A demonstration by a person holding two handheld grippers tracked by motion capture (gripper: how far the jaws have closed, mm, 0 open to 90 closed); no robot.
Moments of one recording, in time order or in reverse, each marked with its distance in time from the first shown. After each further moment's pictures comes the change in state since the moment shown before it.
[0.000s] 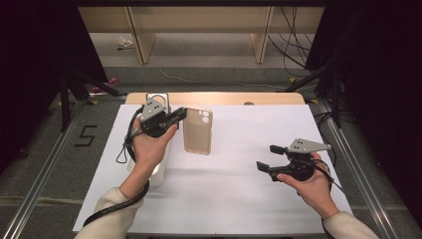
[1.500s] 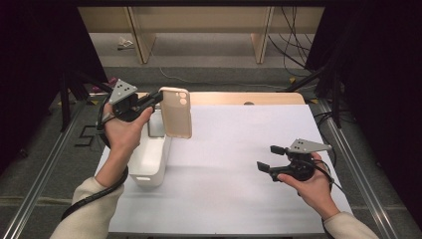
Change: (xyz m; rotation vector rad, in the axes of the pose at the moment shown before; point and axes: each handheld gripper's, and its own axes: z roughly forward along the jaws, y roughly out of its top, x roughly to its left) left arm 0.043 0.037 -0.032 -0.056 0.082 -0.005; right arm -0.001 -0.002 0.000 0.003 -0.002 0.009
